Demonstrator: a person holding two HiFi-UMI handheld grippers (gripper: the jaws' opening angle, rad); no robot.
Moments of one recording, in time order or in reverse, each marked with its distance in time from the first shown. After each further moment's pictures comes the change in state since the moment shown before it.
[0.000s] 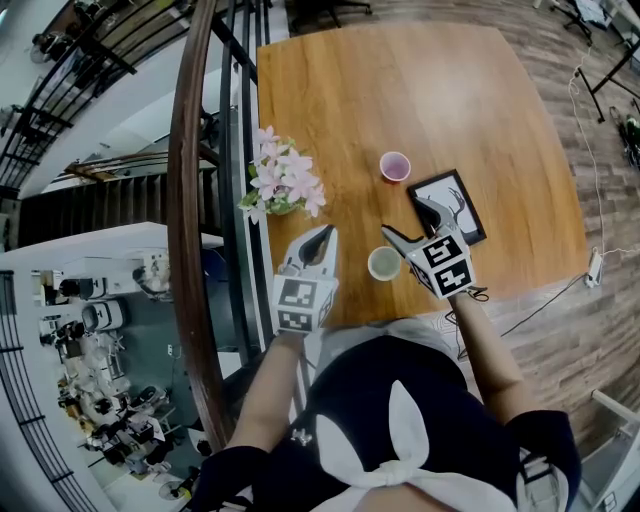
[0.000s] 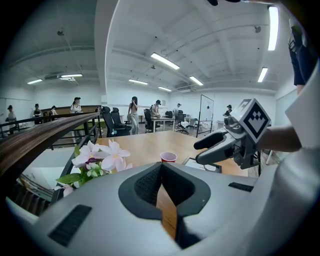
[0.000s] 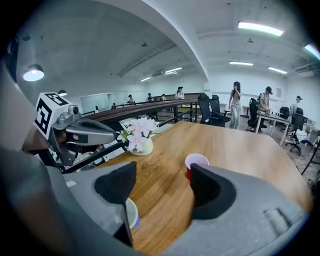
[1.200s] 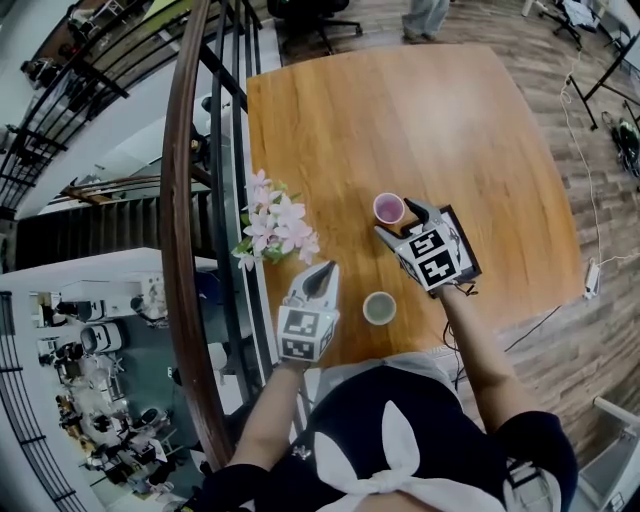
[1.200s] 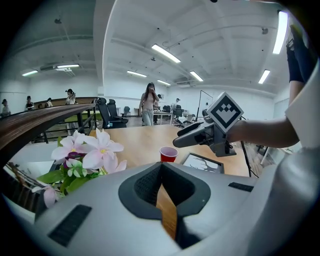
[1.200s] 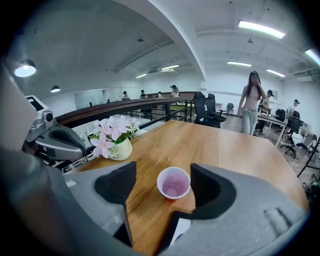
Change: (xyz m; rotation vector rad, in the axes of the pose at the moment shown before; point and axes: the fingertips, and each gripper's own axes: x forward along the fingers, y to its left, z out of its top) left arm 0.047 0.009 -0.012 -0.031 0.070 -0.053; right arm 0.069 -0.079 0.026 -0.007 0.032 -0.060
